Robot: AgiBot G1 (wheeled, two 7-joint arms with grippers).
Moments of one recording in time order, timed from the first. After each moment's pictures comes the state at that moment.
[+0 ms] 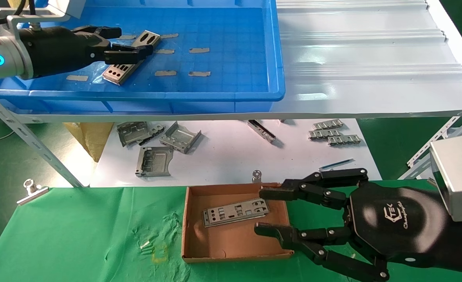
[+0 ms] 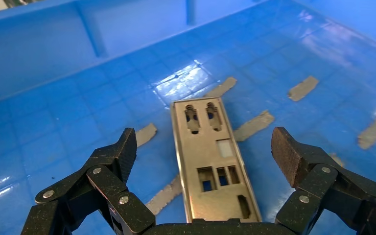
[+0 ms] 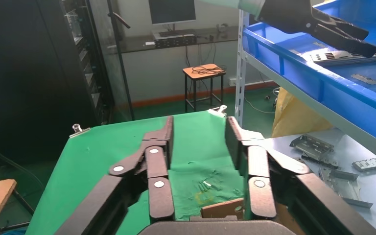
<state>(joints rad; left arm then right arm) -1.96 1.12 0.52 -0.03 1.30 1.04 0.03 1.09 -0.59 -0.33 1.28 -0.70 -1.48 0.16</state>
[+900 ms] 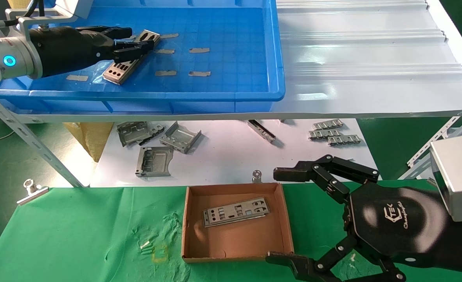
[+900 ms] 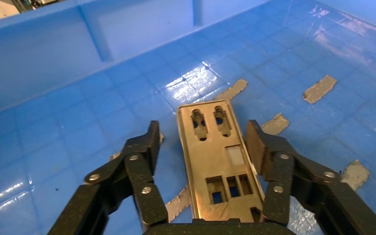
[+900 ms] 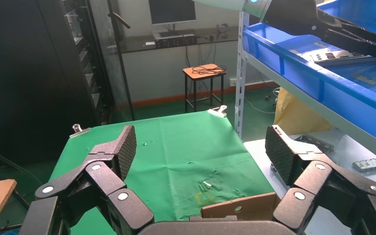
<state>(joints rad) -1.96 1.15 0.51 -0.01 1.30 0.98 0.08 1.09 -0.59 -0.33 1.28 -0.70 -1.48 0.16</state>
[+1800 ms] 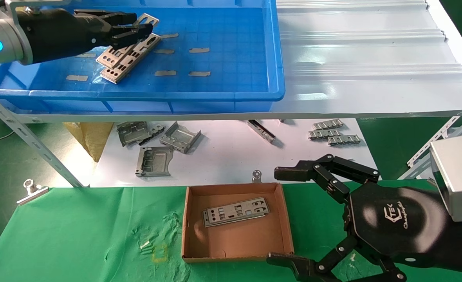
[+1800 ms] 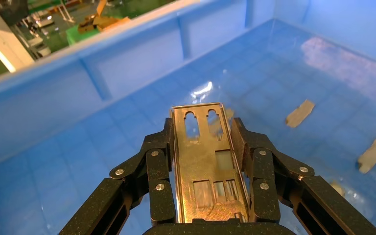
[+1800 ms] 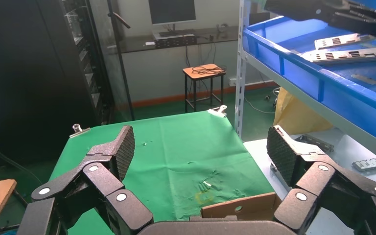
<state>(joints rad) -2.00 1.14 0.51 -0.03 1.29 1.03 0.12 1.09 -0.59 -0.33 1.28 -0.70 -1.48 0.16</state>
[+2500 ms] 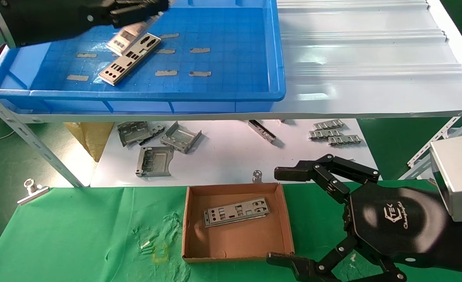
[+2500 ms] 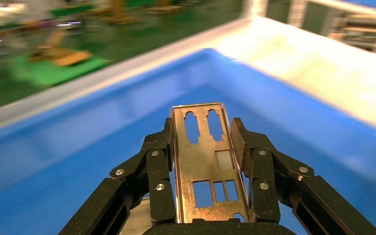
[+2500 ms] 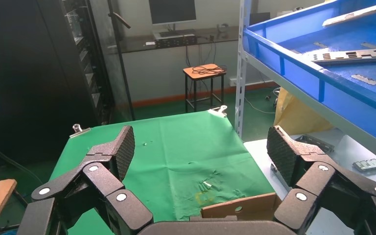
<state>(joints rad) -2.04 1.11 0.48 -0.03 1.25 1.33 0.07 1.09 -0.59 -0.33 1.28 -0.70 -1.48 0.16</state>
